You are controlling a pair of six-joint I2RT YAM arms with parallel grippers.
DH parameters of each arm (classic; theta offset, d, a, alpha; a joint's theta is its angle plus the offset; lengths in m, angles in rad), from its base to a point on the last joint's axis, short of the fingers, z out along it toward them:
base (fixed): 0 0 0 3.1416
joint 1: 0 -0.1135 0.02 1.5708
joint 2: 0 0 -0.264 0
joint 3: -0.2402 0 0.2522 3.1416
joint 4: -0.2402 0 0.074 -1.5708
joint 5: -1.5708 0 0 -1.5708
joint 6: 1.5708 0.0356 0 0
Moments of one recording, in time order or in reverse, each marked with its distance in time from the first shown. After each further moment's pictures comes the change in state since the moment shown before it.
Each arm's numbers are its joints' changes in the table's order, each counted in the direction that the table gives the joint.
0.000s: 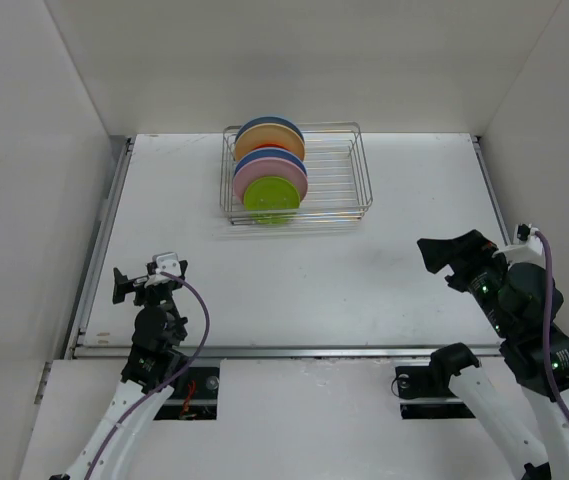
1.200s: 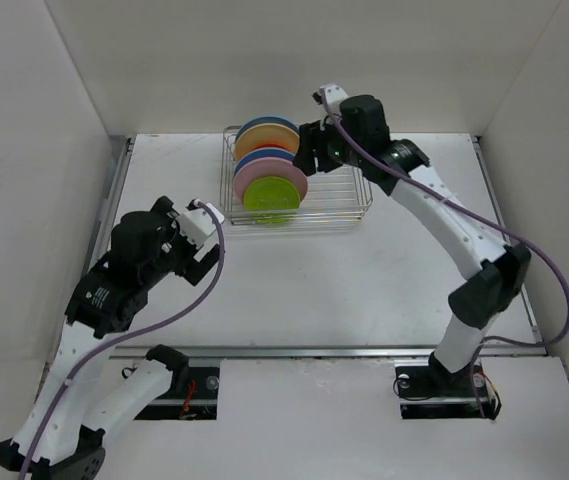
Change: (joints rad) left arm -0.004 0.723 -1.068 -1.037 -0.857 -0.027; right arm -0.248 1.321 -0.940 0.162 0.253 -0.599
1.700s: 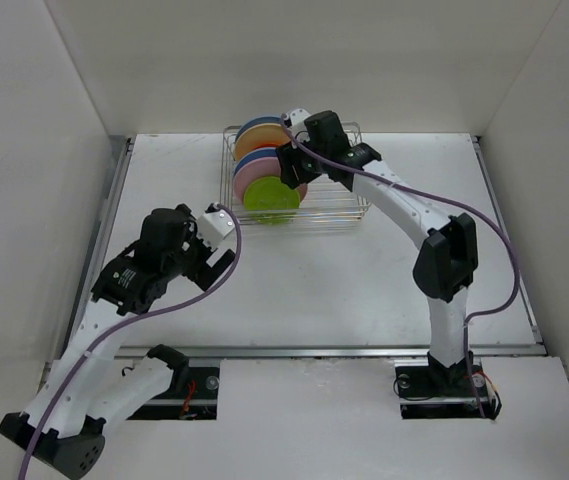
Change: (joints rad) left arm 0.027 0.098 0.077 -0.011 -0.009 -0.059; right arm -0.016 0.319 -0.090 0.043 0.008 -0.153
